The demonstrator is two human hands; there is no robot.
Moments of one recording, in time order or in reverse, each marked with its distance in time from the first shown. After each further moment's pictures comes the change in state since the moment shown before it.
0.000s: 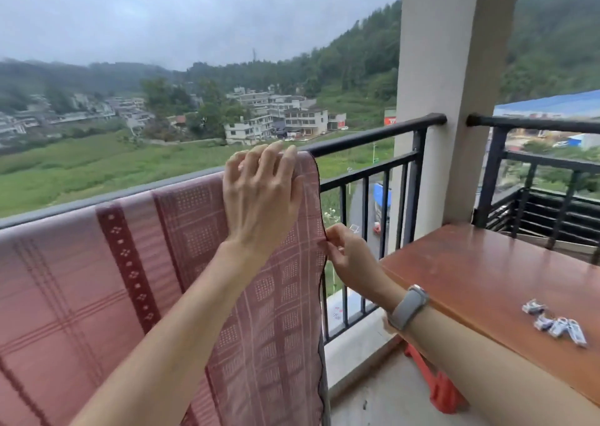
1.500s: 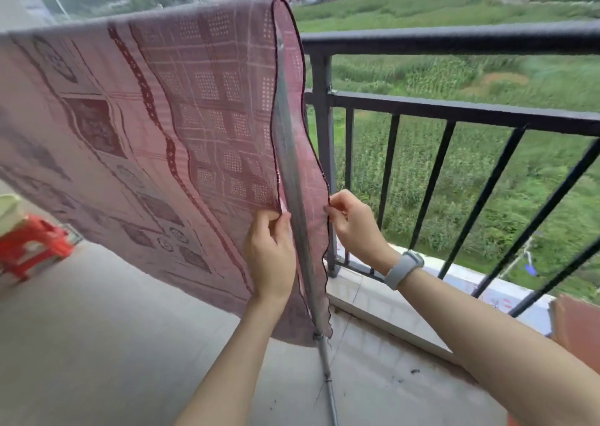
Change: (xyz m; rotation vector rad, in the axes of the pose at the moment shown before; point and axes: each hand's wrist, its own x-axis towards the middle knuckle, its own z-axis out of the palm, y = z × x) left_hand -0.123 0.183 0.131 0.292 0.340 -1.171; right_hand 0.060 0.172 0.034 0.584 -0.840 -0.329
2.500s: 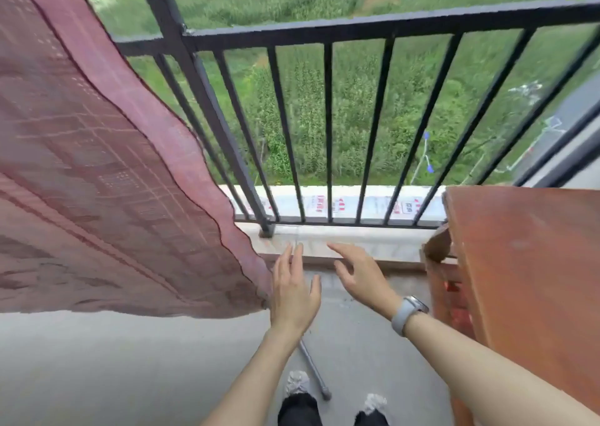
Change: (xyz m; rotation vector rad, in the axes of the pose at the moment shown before) left_hand -0.162 -0.063 0.089 0.316 -1.023 0.032; right_hand -0.184 0.122 -0.052 -0.305 -0.012 0.541
